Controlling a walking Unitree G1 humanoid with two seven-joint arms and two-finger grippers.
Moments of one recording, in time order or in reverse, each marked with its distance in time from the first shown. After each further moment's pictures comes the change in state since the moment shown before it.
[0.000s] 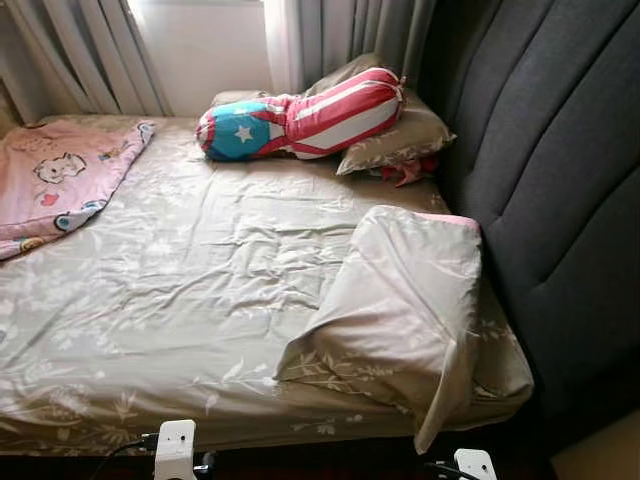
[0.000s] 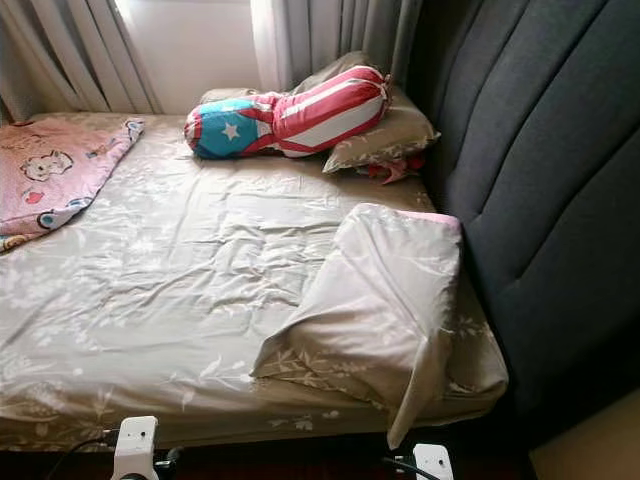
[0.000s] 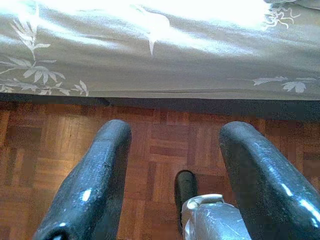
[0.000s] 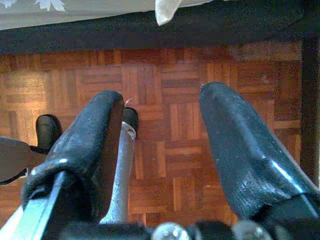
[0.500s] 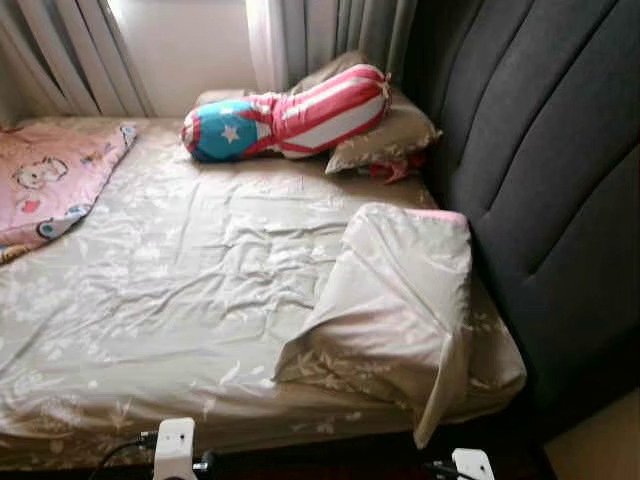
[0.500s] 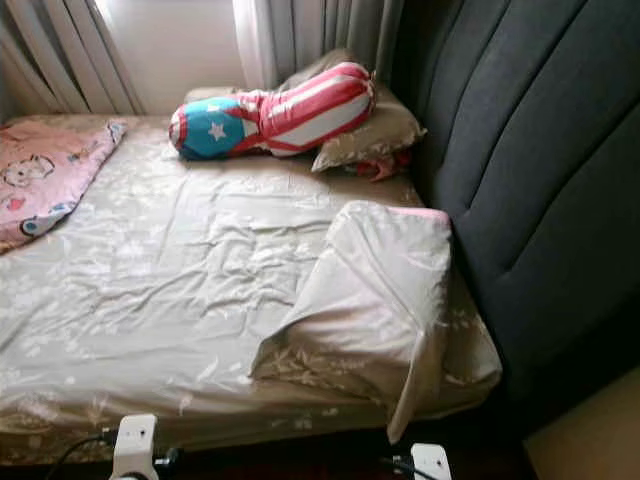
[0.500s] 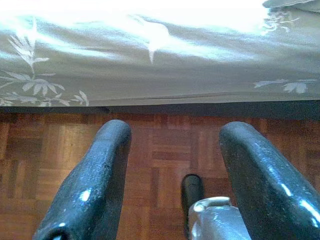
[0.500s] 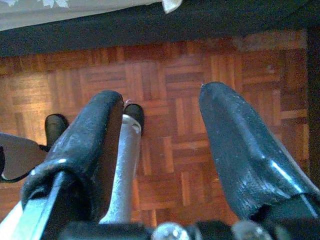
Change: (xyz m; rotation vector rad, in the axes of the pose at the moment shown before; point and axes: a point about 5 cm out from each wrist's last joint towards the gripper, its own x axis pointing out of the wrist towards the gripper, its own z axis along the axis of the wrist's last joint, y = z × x) left arm 0.000 0.000 0.001 0.001 -0.005 0.005; right arm 0.000 0.001 -0.001 0.001 0.003 0.011
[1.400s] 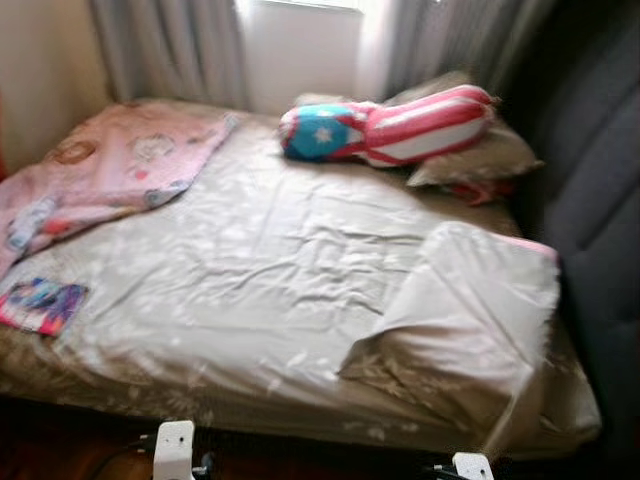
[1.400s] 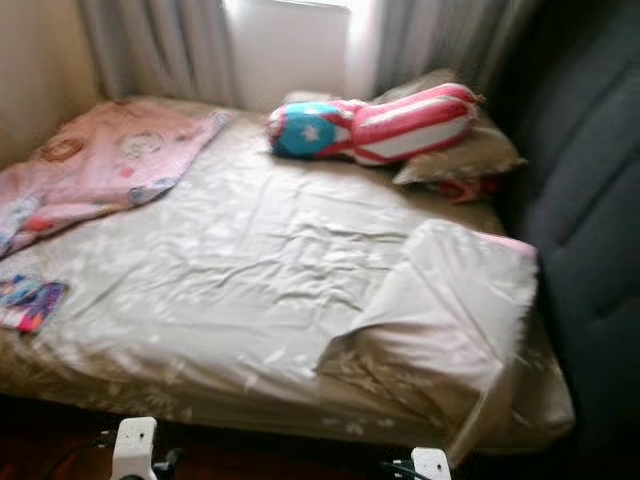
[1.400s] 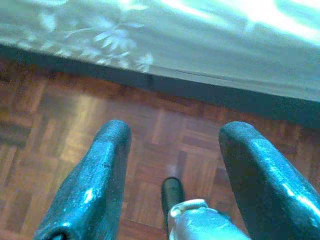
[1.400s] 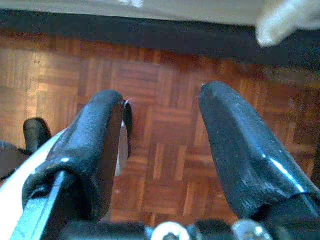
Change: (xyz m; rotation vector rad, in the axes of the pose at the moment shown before) left arm -0.001 0.000 -0.002 0.005 0.004 -0.002; right arm -0.001 -0.001 -0.003 -0.001 0.011 -0.001
